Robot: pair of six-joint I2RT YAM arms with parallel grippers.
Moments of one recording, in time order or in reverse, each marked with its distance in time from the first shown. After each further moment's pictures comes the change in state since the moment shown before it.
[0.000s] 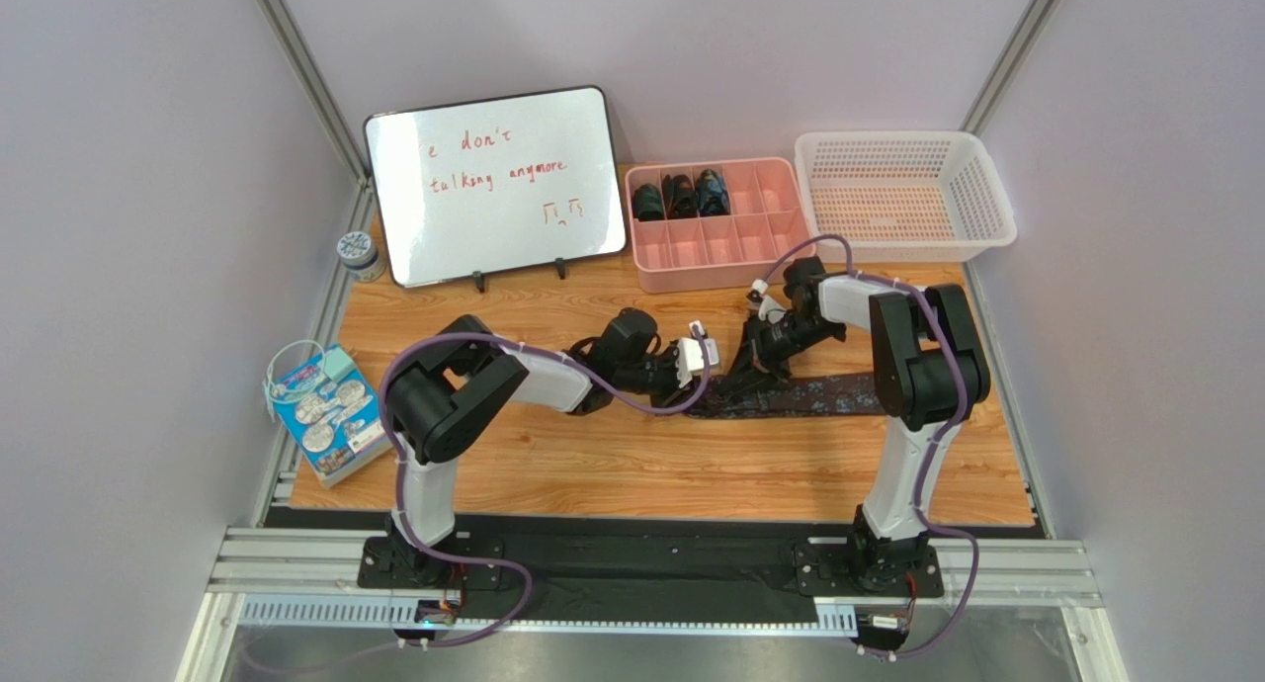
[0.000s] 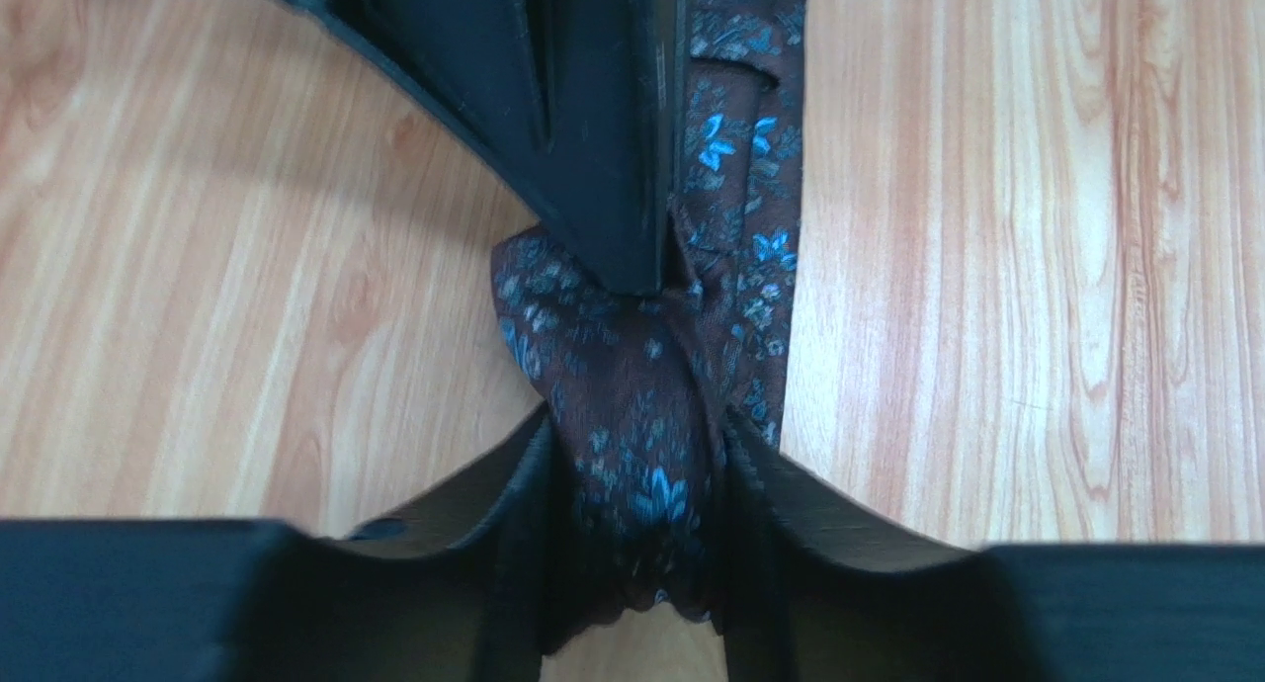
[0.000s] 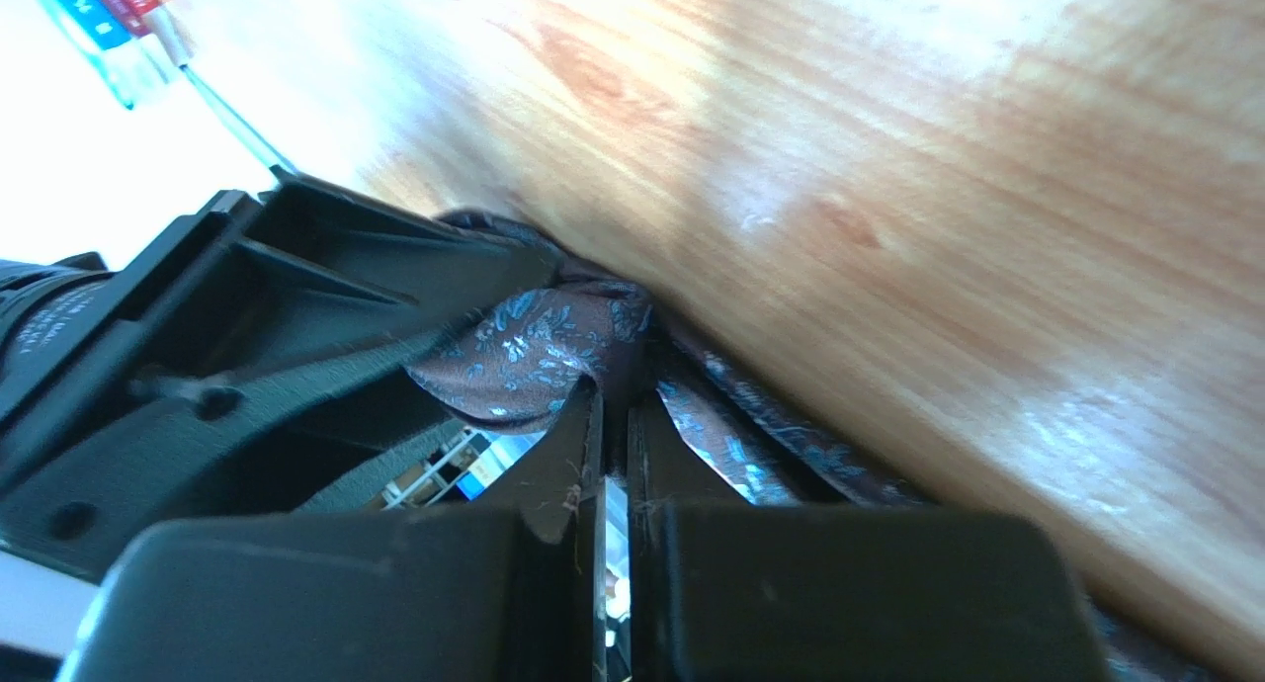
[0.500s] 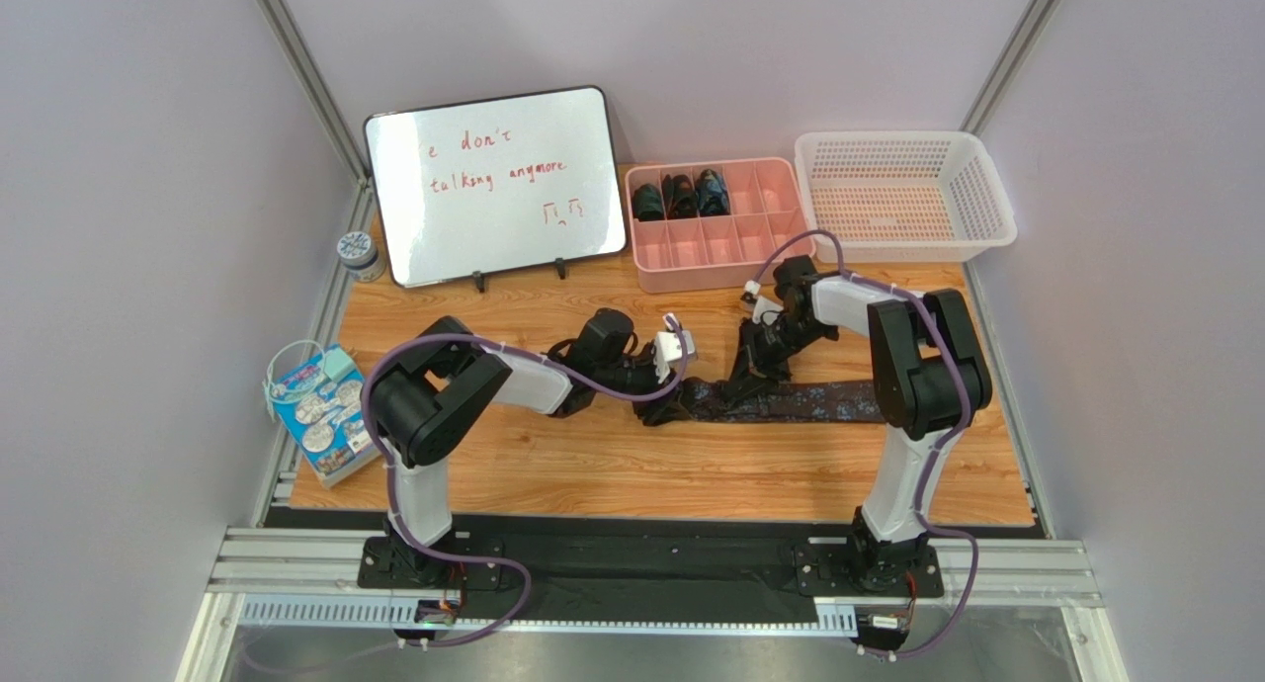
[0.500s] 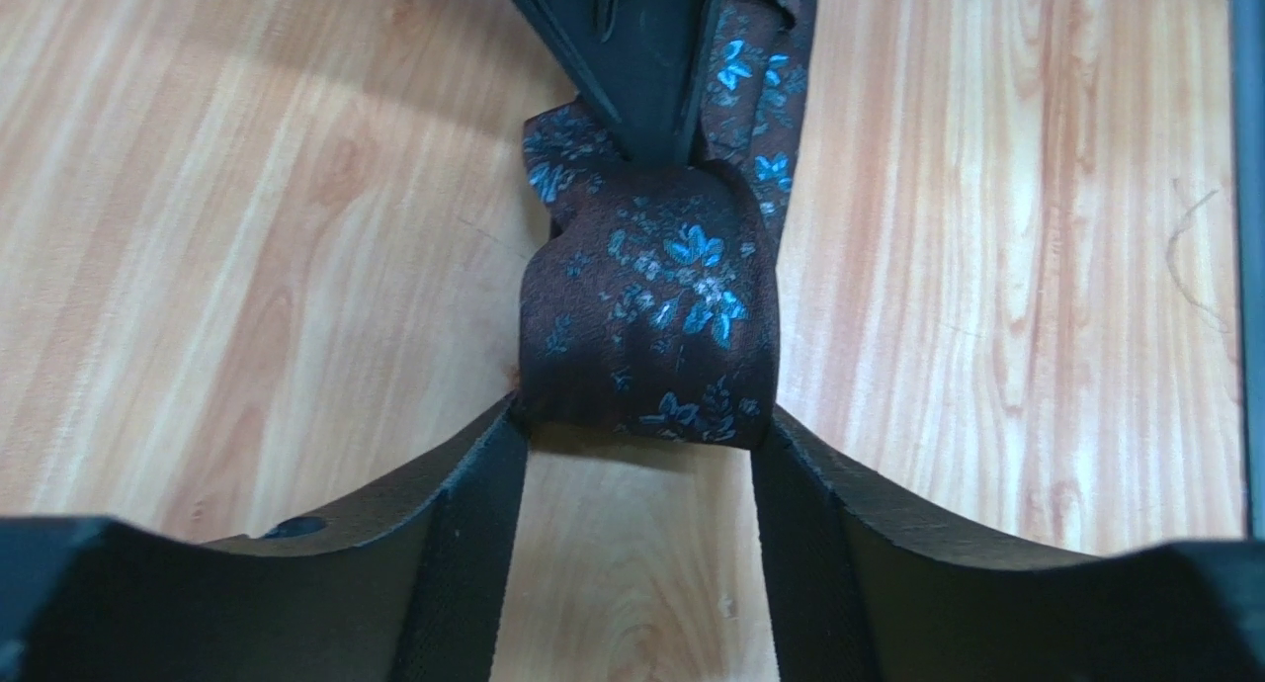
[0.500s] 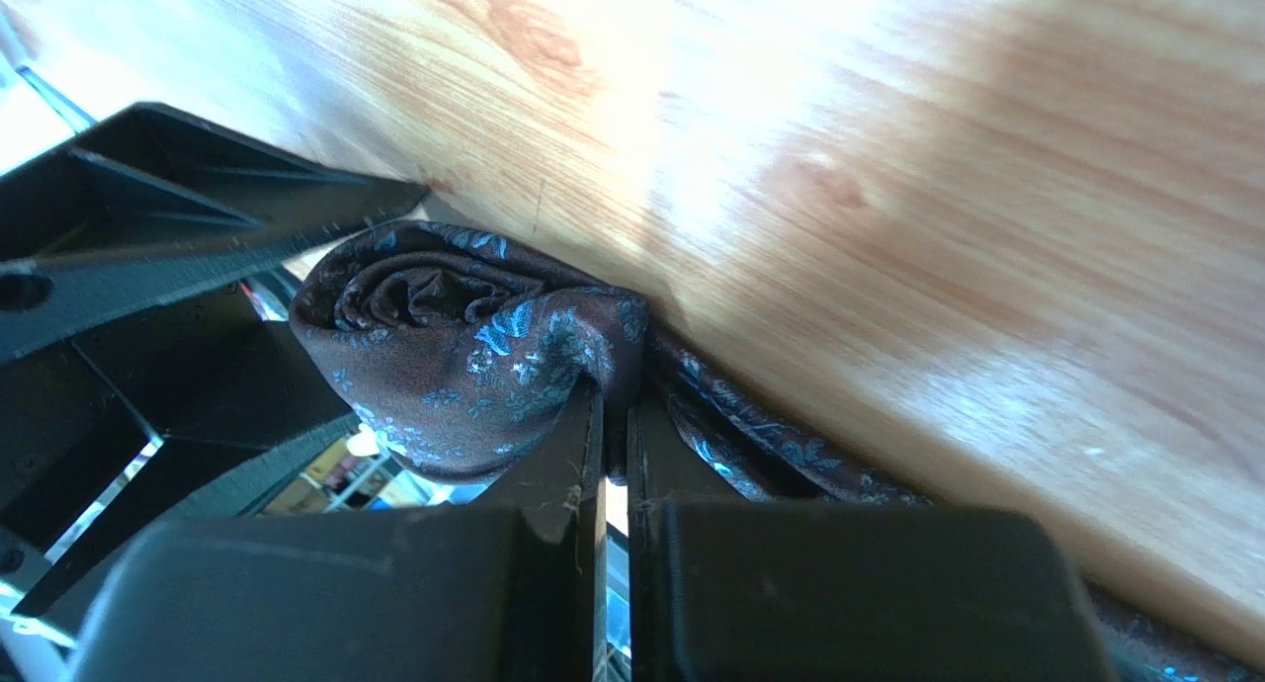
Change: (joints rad) left arm 0.062 -0.060 -0.093 0.029 0.061 -0.128; right arm 0.050 -0.039 -0.013 -0.012 0.138 -0.026
